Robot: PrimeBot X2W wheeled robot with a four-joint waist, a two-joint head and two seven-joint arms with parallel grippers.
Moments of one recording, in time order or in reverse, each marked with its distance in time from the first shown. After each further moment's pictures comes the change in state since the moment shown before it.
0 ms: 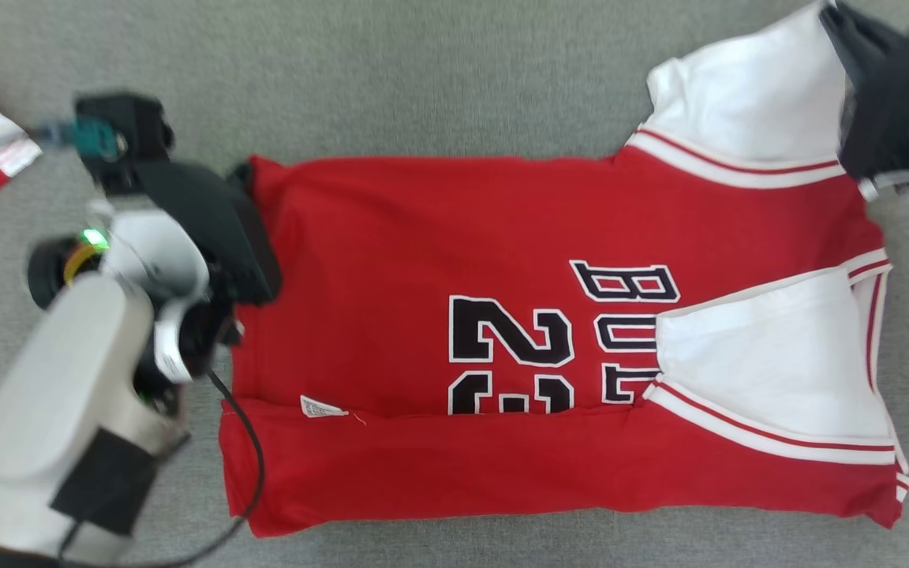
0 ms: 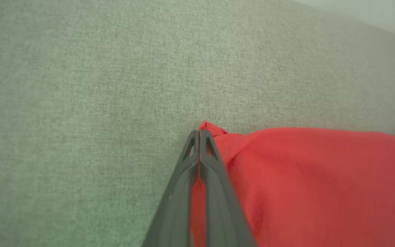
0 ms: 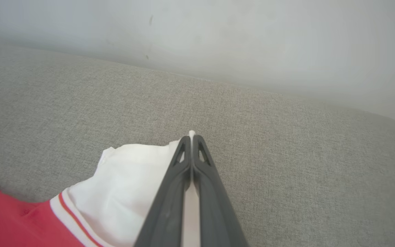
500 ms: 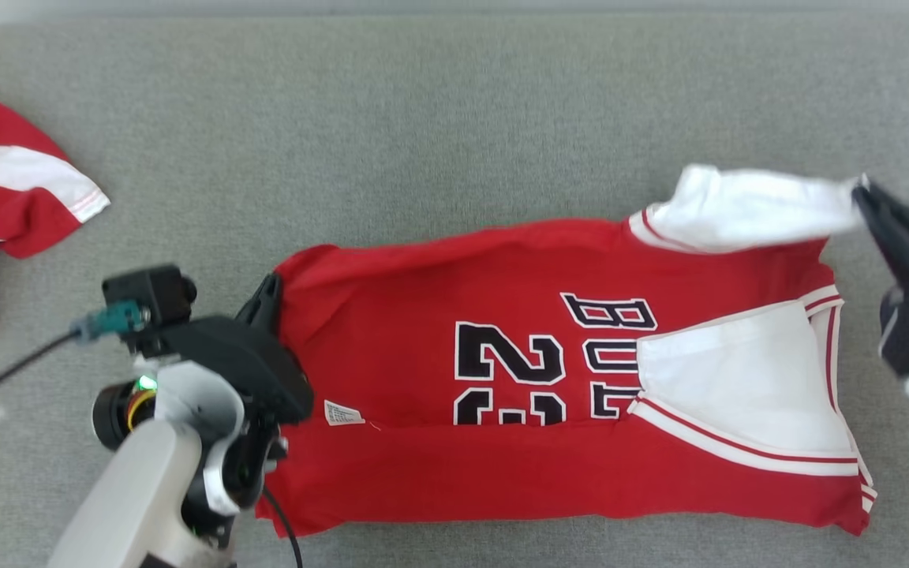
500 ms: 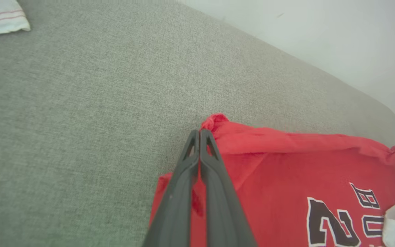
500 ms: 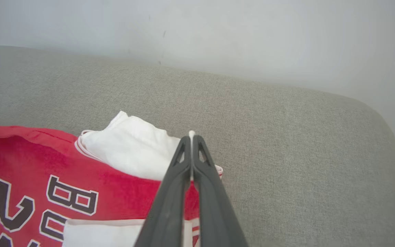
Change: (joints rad) left arm 0.330 -0.101 0.075 -0.072 -0.074 0.012 -0.307; right arm 0.579 -0.077 -0.251 -0.511 0.037 0.000 0.051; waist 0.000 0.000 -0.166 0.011
